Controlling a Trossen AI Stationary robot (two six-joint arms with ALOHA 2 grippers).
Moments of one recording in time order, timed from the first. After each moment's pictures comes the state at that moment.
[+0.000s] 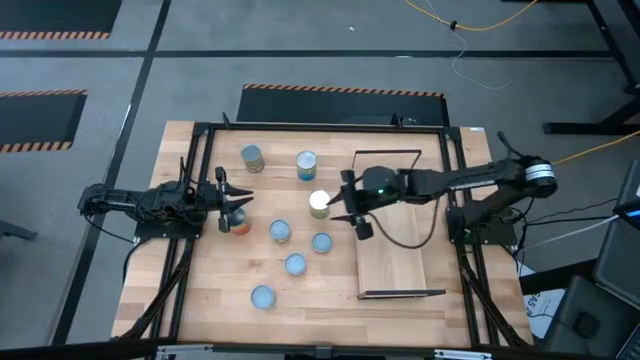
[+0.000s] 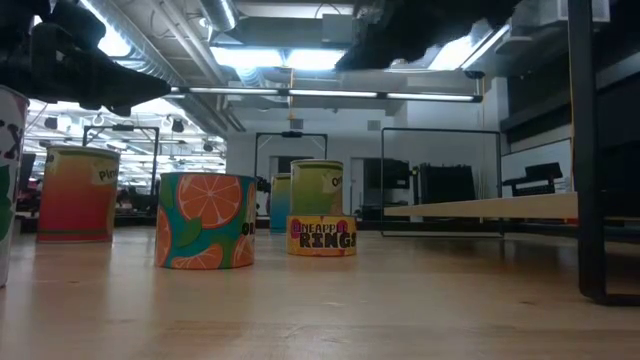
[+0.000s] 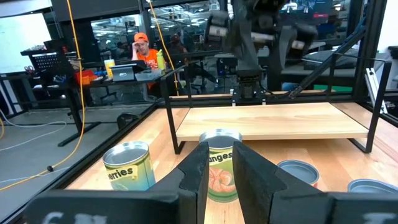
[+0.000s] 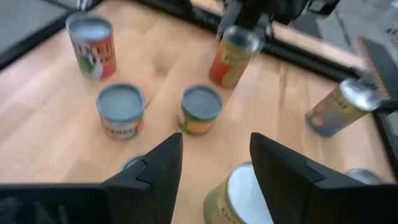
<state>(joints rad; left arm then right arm) -0.07 0.00 0.01 0.06 -0.27 0.09 0.01 1.49 1.00 -0.05 -0.12 -0.35</state>
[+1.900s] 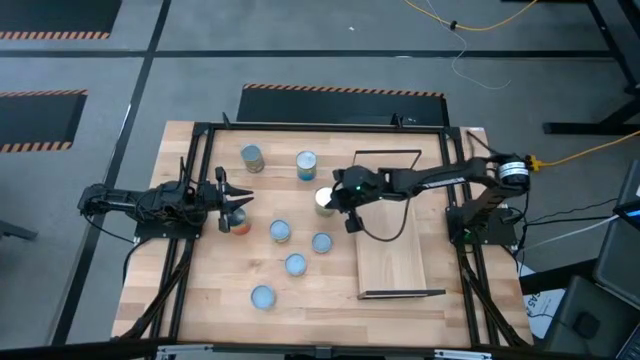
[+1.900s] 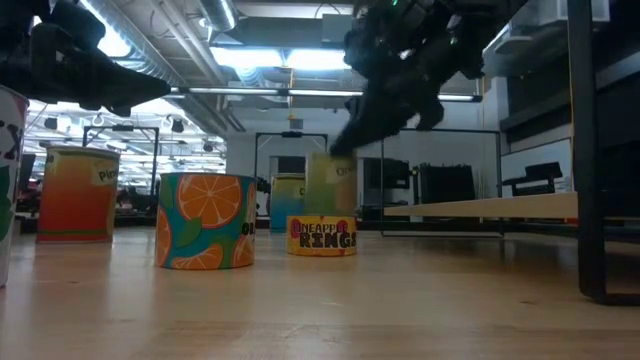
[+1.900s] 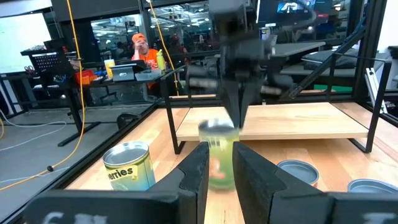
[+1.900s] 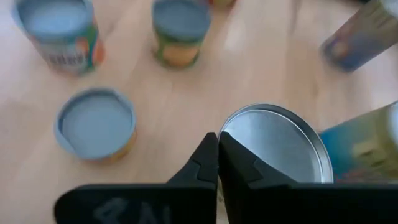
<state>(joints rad) -0.07 0.00 0.01 0.06 -0.27 0.09 -0.08 1.64 0.99 -0.04 -0.12 -0.39</state>
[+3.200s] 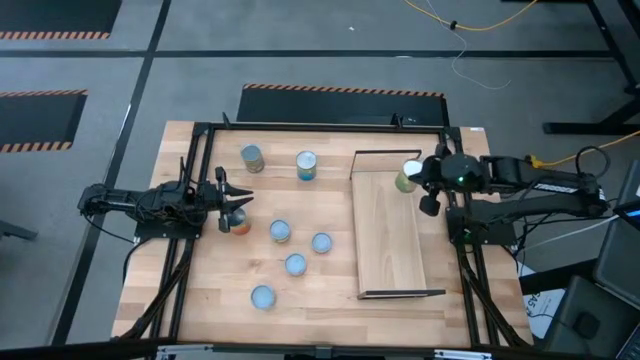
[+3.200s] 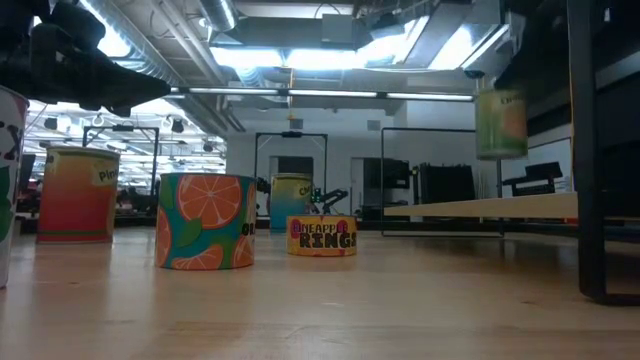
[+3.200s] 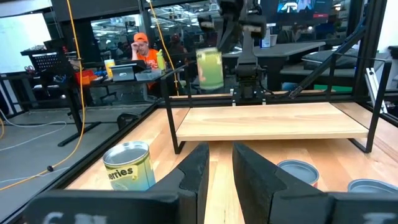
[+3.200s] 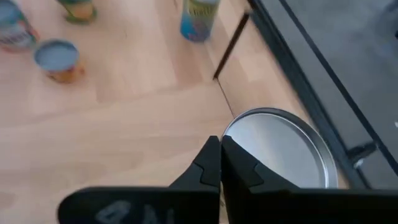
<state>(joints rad) -0.07 0.00 0.01 0.06 -0.27 0.09 -0.08 0.73 0.81 -0.86 0.29 0.04</state>
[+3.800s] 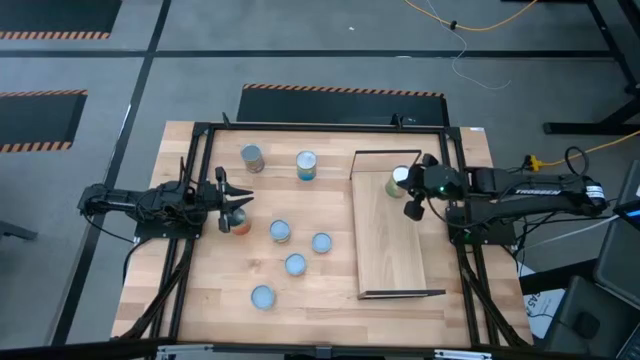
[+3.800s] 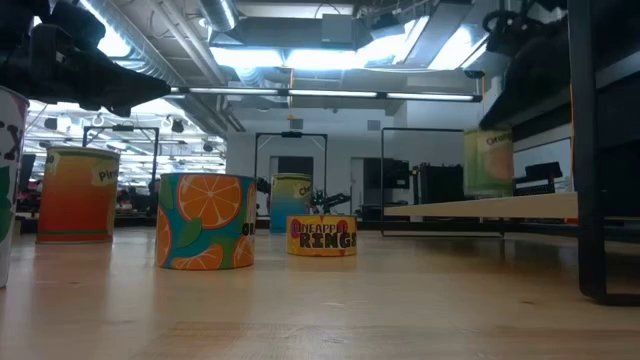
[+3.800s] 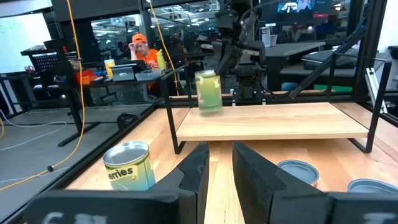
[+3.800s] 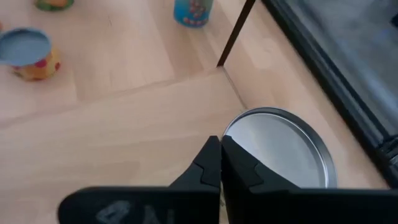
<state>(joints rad) -0.07 0.00 0.01 0.06 -0.27 0.09 -0.08 0.78 0.61 -0.60 0.32 0.09</state>
